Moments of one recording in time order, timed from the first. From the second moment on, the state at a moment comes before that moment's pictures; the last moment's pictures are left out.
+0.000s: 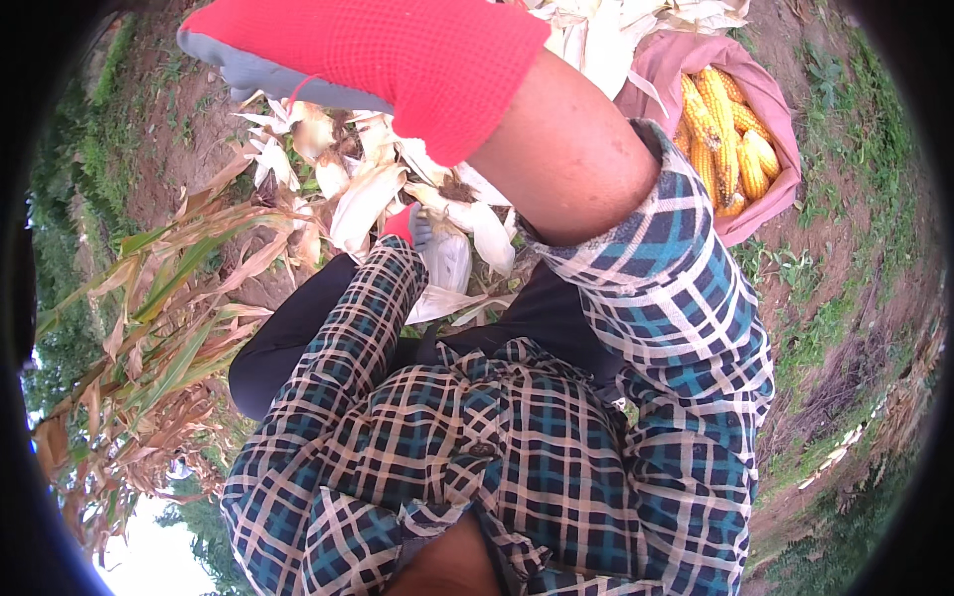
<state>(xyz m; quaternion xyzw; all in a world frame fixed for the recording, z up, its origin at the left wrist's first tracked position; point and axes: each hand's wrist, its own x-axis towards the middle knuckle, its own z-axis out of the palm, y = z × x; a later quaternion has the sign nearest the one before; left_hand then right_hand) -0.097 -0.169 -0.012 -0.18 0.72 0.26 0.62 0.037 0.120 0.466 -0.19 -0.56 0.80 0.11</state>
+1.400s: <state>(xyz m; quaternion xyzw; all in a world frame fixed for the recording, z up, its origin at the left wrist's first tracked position) -0.144 -0.064 0.408 0.47 0.60 0.44 0.48 -0.033 0.065 0.380 -0.17 -0.48 0.85 0.14</state>
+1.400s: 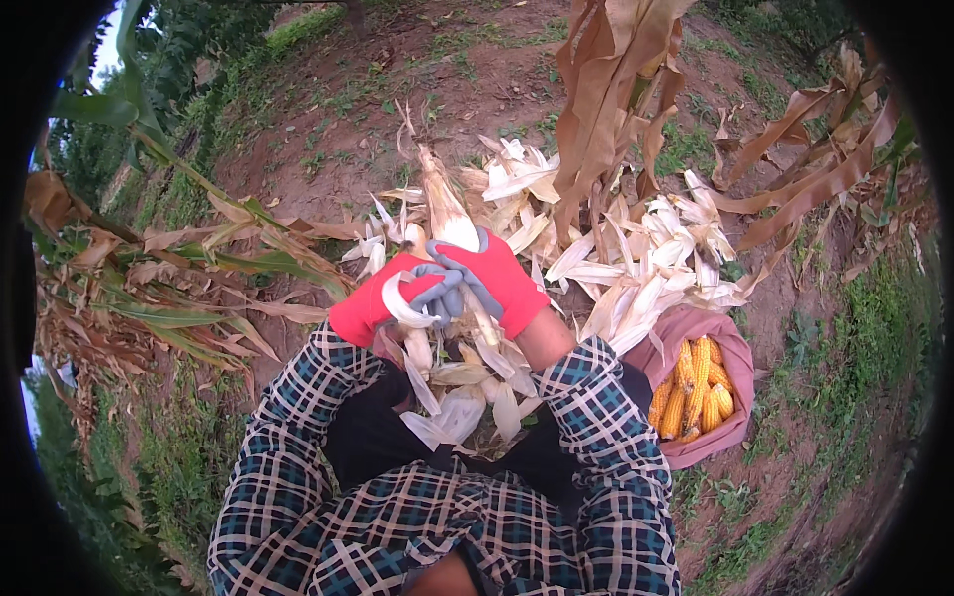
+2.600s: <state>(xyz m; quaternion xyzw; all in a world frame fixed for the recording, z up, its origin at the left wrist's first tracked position) -0.158 -0.067 0.408 0.14 0.51 0.78 0.34 -0.022 0.036 0.391 -0.11 -0.86 0.40 0.30</state>
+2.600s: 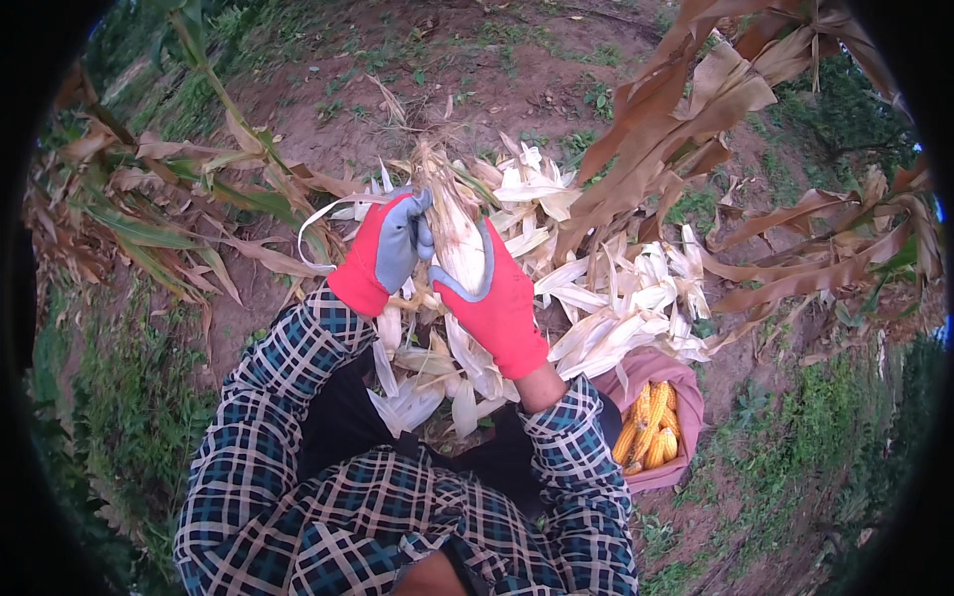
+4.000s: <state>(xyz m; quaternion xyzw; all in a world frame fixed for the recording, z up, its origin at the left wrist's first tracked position) -0.196 -0.074 0.291 0.30 0.69 0.61 0.26 -0.017 0.030 0.408 -0.04 -0.82 0.22 0.53</state>
